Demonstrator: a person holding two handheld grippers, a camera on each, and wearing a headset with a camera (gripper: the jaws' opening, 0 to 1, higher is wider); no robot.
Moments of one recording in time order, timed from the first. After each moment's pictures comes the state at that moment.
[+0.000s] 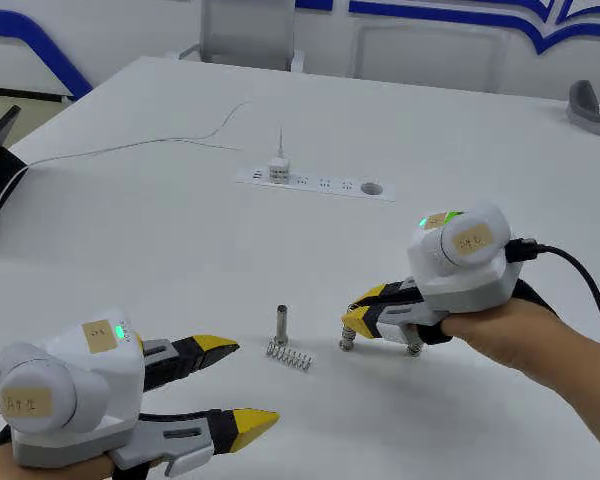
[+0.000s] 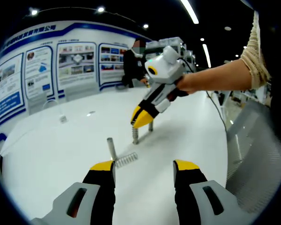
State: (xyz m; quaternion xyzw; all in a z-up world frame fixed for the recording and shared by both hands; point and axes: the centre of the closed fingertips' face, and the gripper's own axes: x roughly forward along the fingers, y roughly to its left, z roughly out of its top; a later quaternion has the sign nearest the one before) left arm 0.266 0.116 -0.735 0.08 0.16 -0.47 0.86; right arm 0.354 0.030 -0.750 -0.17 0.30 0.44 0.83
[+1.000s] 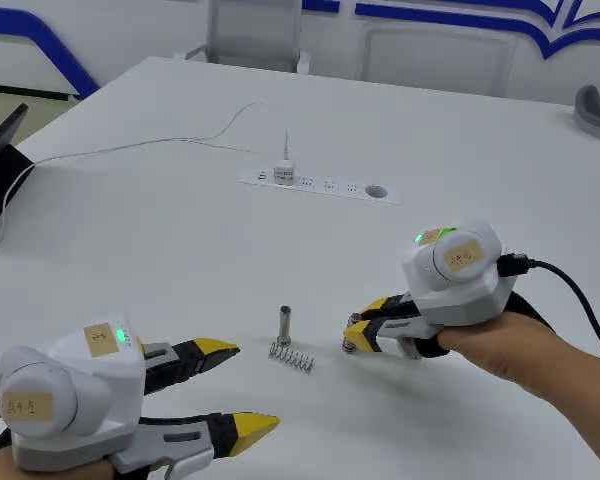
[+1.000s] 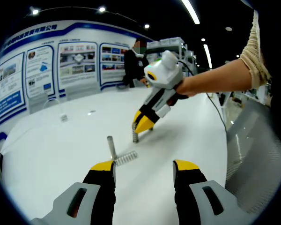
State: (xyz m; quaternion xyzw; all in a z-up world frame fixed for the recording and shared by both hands) left arm 0.263 0.117 -0.736 0.08 0.17 -0.47 0.86; right arm 0.350 0.027 -0.767 -0.18 0.32 0.44 0.82
